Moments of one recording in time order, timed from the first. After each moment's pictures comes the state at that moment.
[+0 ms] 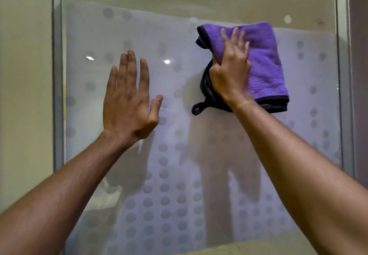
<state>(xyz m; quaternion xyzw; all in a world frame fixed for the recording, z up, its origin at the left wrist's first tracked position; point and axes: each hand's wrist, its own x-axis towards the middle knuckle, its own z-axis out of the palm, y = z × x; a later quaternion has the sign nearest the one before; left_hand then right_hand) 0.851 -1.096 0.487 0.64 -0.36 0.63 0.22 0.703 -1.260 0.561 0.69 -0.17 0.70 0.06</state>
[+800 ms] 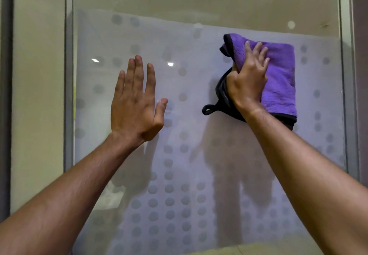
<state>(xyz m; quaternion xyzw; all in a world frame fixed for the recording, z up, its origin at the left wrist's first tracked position) 0.848 -1.093 0.486 0.65 -0.37 0.62 0.23 0.689 -1.277 0.551 0.65 -0.23 0.72 -0.01</state>
